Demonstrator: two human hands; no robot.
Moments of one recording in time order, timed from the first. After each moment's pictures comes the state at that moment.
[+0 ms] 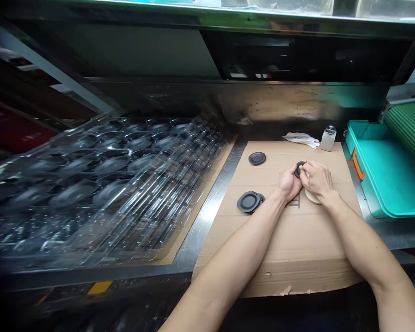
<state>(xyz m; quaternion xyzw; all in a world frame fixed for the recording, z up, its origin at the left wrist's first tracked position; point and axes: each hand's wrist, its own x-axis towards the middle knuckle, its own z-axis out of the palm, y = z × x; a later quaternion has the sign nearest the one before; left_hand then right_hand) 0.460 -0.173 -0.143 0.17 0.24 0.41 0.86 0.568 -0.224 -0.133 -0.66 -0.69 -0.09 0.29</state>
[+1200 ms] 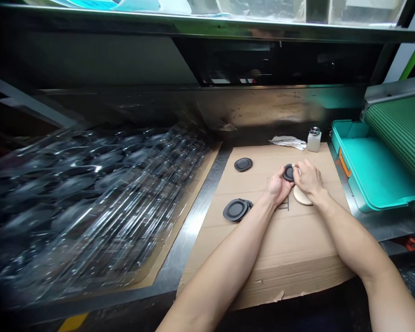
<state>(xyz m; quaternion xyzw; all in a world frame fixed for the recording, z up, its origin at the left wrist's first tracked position) 0.459 -0.173 -0.146 0.19 0.24 0.41 0.86 0.571 -0.221 -0.137 -0.72 -0.62 -0.05 0.32</state>
